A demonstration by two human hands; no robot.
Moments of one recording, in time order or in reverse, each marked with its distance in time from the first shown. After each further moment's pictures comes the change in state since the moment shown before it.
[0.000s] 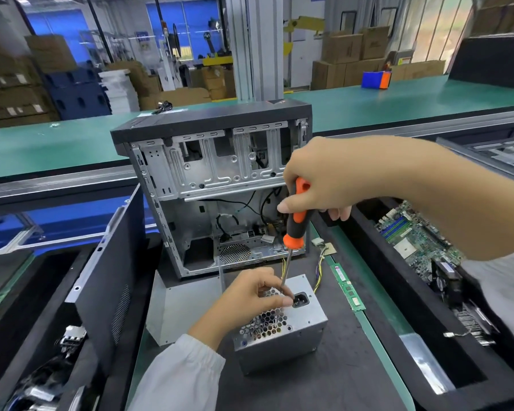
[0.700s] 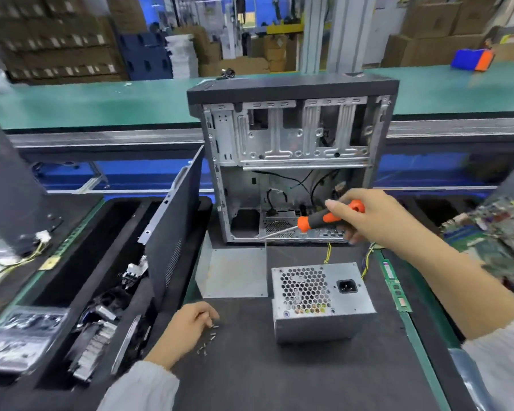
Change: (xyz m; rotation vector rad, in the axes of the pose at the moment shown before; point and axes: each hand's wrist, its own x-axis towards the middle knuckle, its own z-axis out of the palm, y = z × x) left_hand -0.161 -0.110 -0.032 0.105 0.341 -0.708; right_hand 0.050 0.008 0.128 0.874 0.277 0.145
